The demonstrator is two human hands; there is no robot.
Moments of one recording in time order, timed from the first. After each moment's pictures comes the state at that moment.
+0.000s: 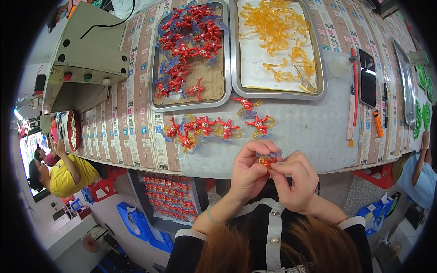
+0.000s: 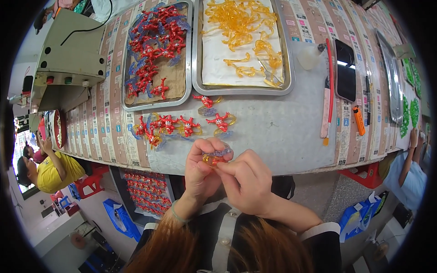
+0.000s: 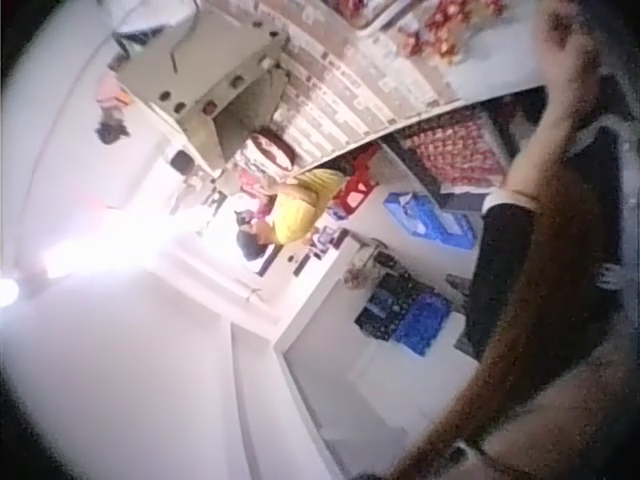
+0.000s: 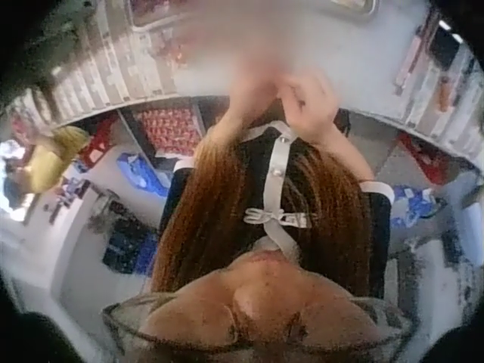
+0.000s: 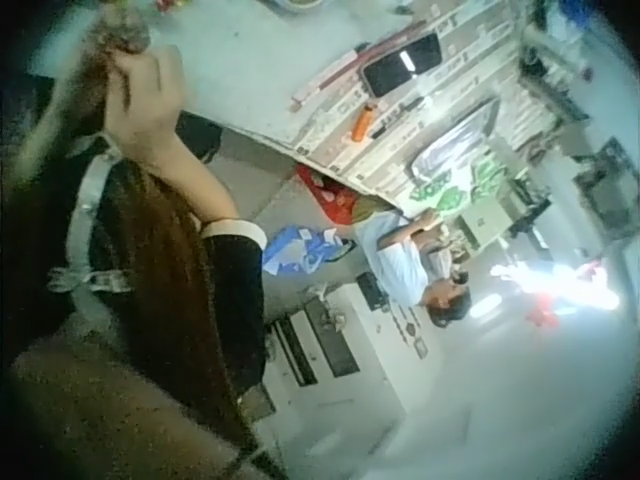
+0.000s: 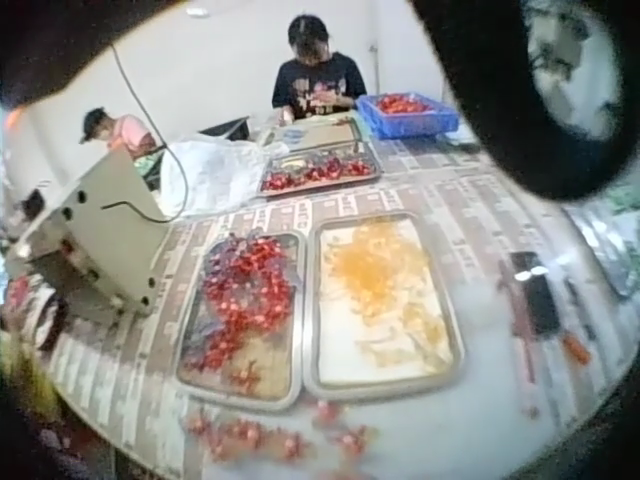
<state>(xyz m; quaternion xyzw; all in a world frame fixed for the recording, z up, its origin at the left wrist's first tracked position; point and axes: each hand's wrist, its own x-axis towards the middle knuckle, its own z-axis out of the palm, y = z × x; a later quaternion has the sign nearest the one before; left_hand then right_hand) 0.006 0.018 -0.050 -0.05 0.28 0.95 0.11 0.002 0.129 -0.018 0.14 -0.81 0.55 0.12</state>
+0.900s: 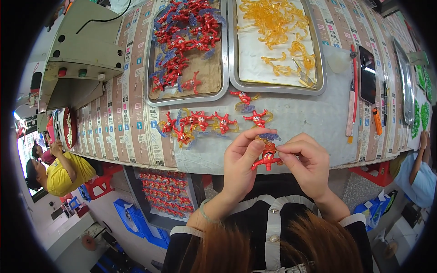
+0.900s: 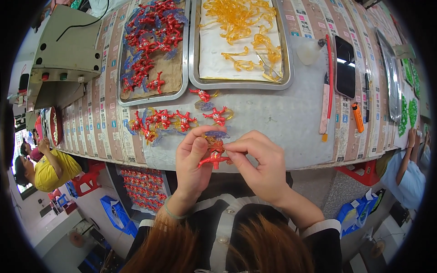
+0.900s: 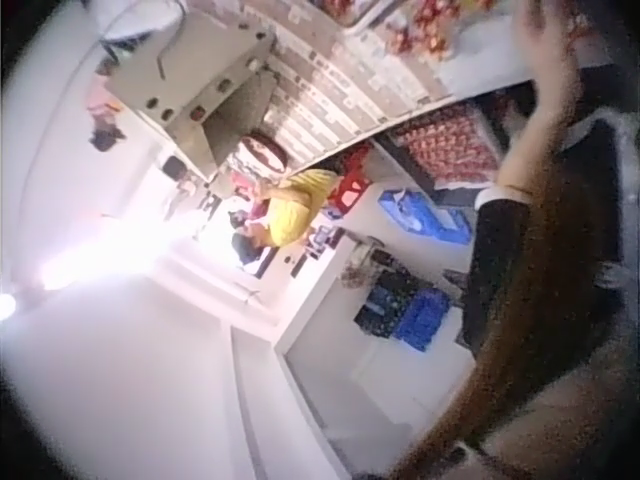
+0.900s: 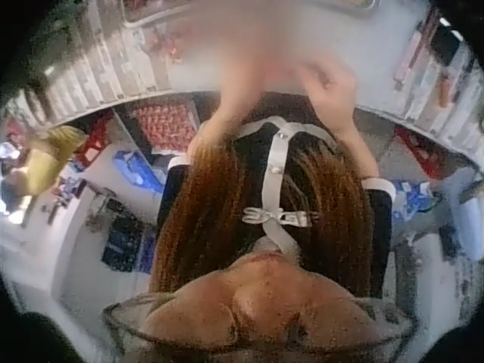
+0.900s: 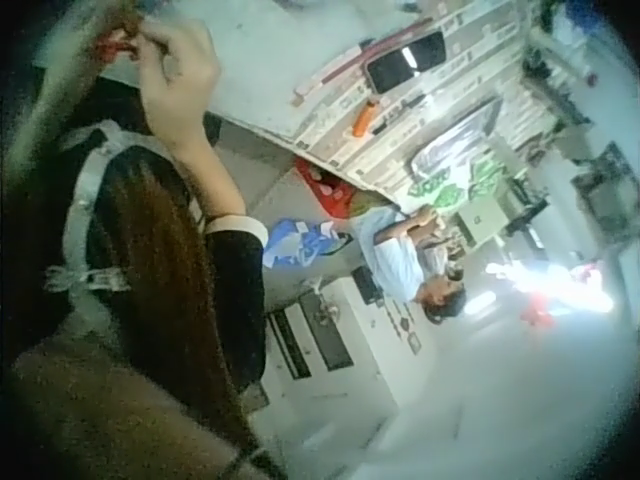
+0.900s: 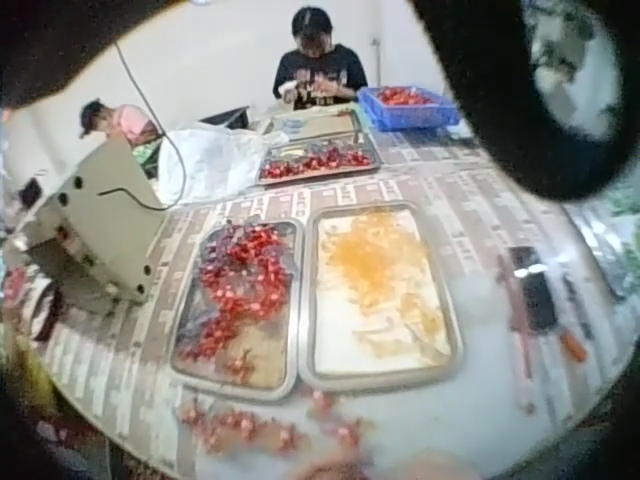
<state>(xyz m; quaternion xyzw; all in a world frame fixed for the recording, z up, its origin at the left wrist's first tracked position) -0.007 0.011 -0.032 -0.14 0.38 0.91 0.13 -0.013 0.152 -0.013 0.04 -0.75 0.66 -0.08</state>
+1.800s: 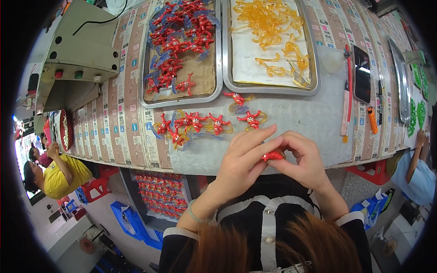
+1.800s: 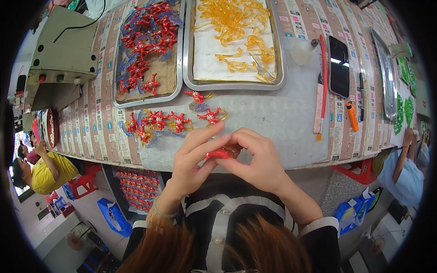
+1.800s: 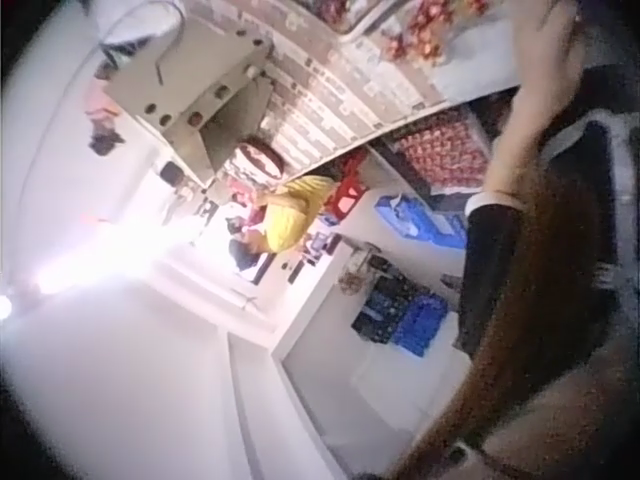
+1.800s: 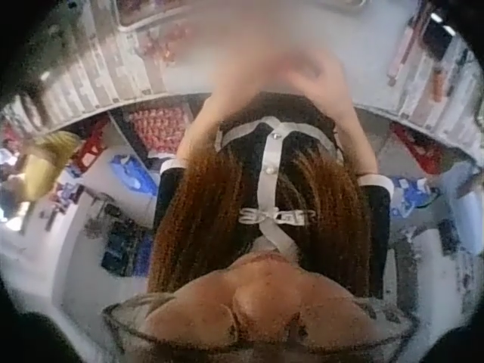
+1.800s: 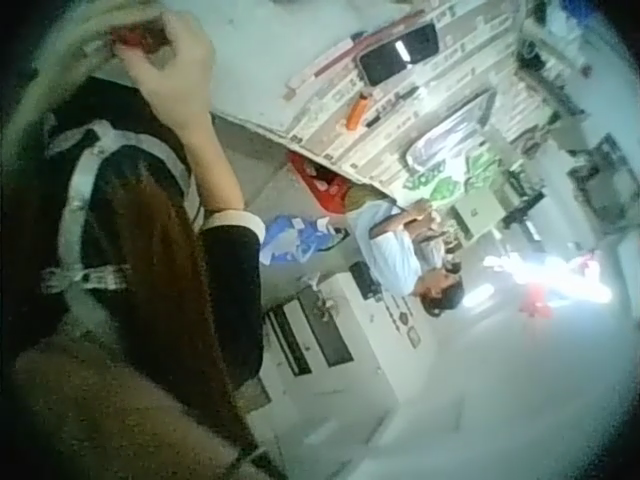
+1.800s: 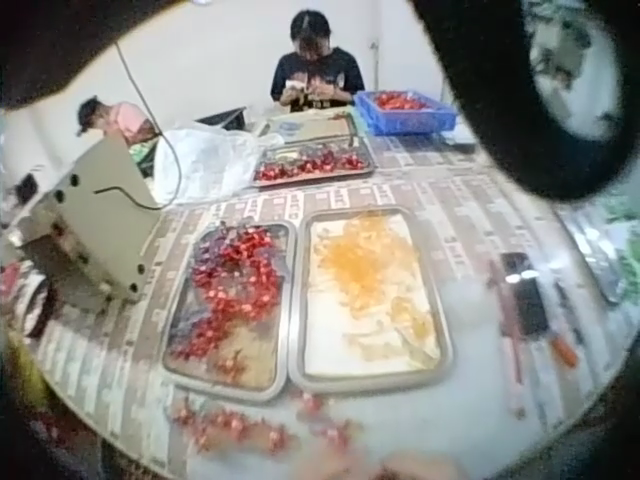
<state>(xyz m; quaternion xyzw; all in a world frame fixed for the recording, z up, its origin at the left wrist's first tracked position) -0.019 -0.003 -0.028 0.22 0.83 0.52 0.02 -0.025 0.167 -0.022 0.12 -0.76 0.61 -0.18</state>
